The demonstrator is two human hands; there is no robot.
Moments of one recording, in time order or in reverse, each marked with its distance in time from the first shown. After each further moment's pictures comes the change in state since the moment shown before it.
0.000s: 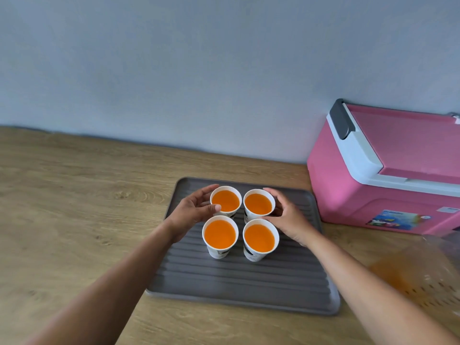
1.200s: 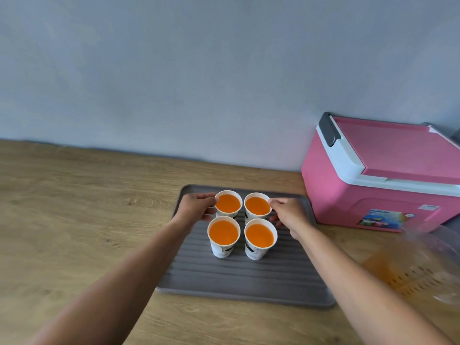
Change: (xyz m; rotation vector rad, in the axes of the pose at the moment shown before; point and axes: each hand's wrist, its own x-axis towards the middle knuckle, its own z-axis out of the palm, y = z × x) left_hand 0.002 0.023 0.009 0.098 0.377 -0.150; right_hand -0.011 -0.046 0.008 0.140 0.328 0.324
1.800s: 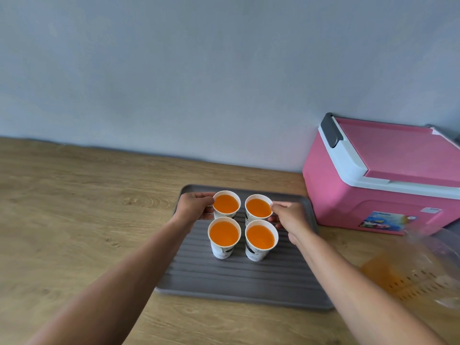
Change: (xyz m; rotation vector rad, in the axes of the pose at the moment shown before) left_hand 0.003 -0.001 -0.002 -0.041 0.033 -0.004; right_hand 0.003 0.010 0.005 0.107 0.060 0.068
